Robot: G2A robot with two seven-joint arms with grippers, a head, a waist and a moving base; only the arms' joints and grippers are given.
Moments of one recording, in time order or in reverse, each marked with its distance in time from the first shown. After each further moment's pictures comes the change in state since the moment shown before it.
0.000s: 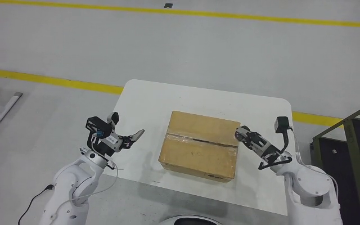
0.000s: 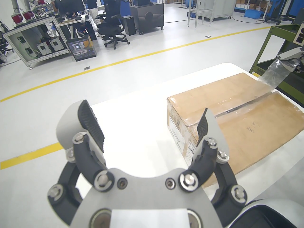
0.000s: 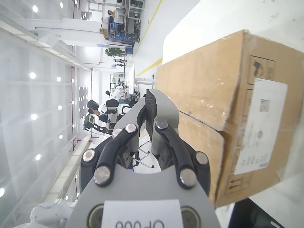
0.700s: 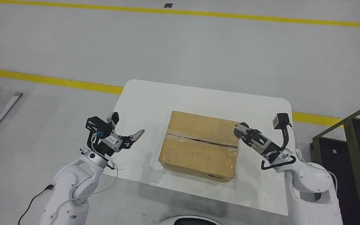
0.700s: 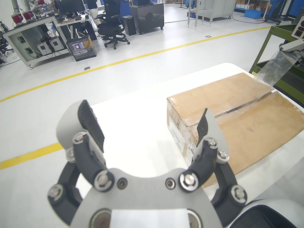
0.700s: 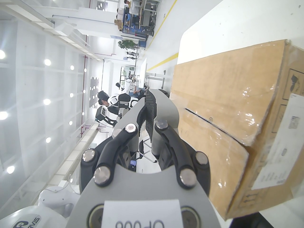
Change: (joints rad) left arm 0.000 0.000 0.000 0.000 0.000 0.000 0.000; right arm 0.022 0.025 0.000 0.049 0.090 -0.083 0.031
